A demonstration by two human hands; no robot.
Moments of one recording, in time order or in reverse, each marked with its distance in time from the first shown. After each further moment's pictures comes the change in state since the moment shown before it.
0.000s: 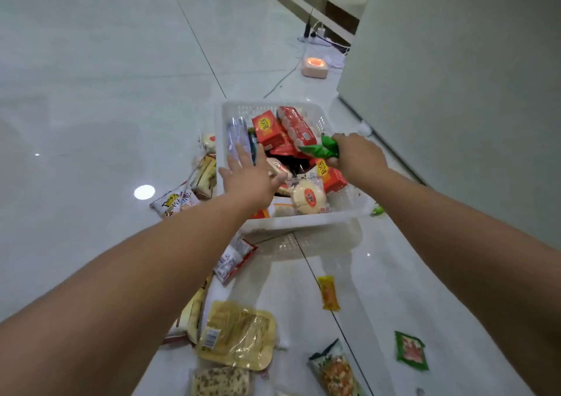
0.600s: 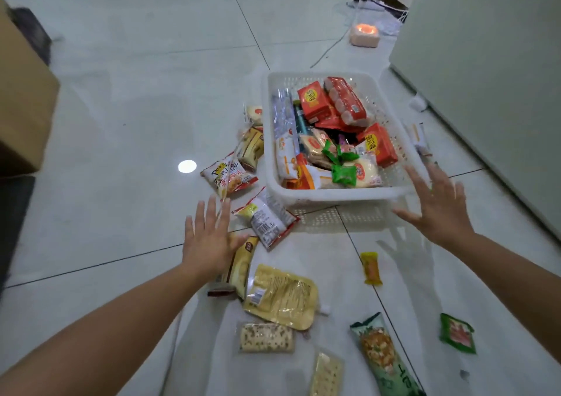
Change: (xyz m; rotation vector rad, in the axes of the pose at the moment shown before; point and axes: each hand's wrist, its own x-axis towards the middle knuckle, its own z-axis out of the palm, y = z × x) left_hand -0.117 -0.157 0.092 0.083 -0.059 -0.167; right_hand -0.083 0.081 0.113 0.003 -0.015 -0.028
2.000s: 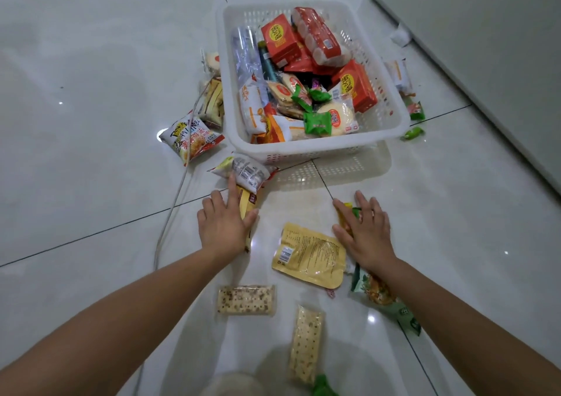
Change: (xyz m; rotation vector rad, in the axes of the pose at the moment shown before) left_hand -0.010 0.074 0.055 -0.041 0.108 -0.031; right_hand -0.107 -0.057 0.104 0.222 -0.331 0.073
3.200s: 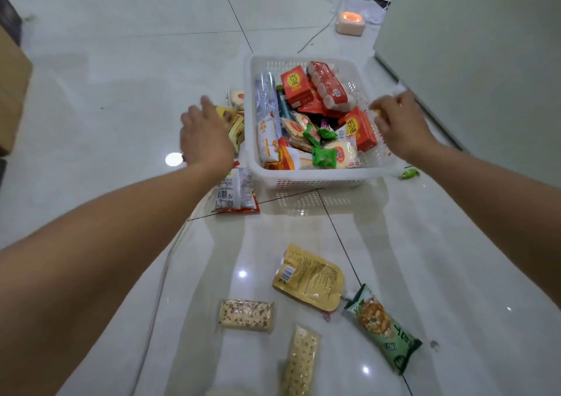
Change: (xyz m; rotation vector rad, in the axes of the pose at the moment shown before) left_hand 0.080 0.013 -0.157 -0.164 0.384 -0.159; right_hand 0.092 -0.053 -0.229 0.063 0.457 -0.190
